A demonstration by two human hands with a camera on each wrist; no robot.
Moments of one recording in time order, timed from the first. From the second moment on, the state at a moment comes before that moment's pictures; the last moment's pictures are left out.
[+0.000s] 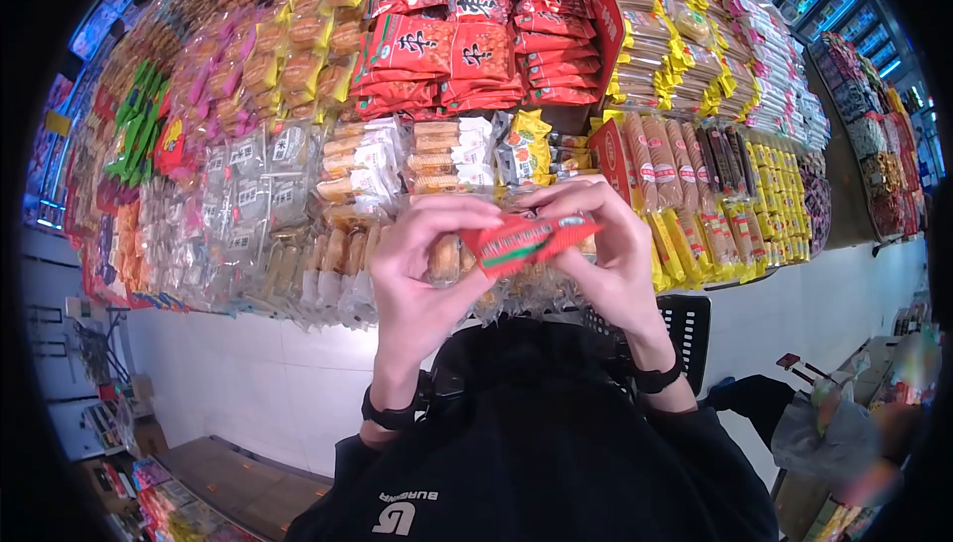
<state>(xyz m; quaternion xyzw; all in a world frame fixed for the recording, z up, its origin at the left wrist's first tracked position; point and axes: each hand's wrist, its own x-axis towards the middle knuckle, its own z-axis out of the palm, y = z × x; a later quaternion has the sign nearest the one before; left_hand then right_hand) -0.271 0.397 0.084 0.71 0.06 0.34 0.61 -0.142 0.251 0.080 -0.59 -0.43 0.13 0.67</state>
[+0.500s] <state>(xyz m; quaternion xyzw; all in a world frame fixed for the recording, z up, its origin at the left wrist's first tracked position) -0.270 0.390 0.086 0.71 0.04 0.36 0.61 -0.140 0.252 0.077 -0.58 -0.48 0.05 0.66</state>
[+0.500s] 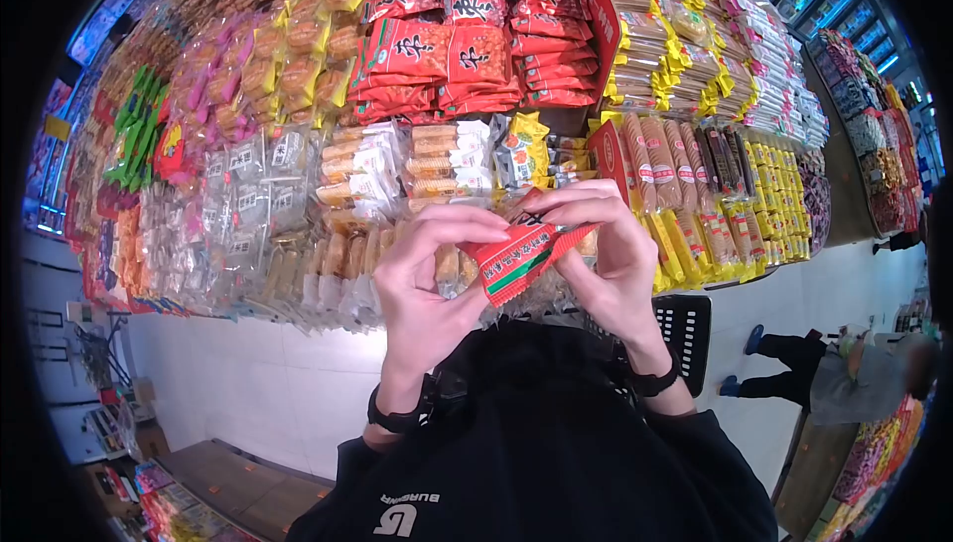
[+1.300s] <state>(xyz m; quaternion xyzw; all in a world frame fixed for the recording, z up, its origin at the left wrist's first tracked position) -0.279 0.392 0.091 0.37 0.09 0.24 0.89 -0.149 0.258 0.076 -0.66 -0.57 -0.26 0.41</state>
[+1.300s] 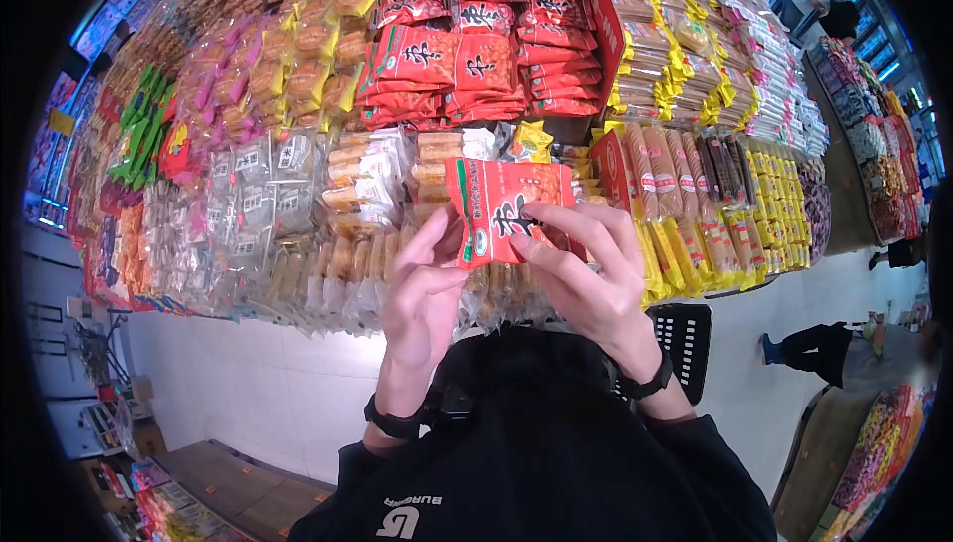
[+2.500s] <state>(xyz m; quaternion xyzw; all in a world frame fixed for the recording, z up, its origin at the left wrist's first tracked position) -0.298 0.406 0.104 0.70 0.14 0.28 0.64 -0.053 0.456 0.094 -0.69 -0.63 -0.29 0.22</state>
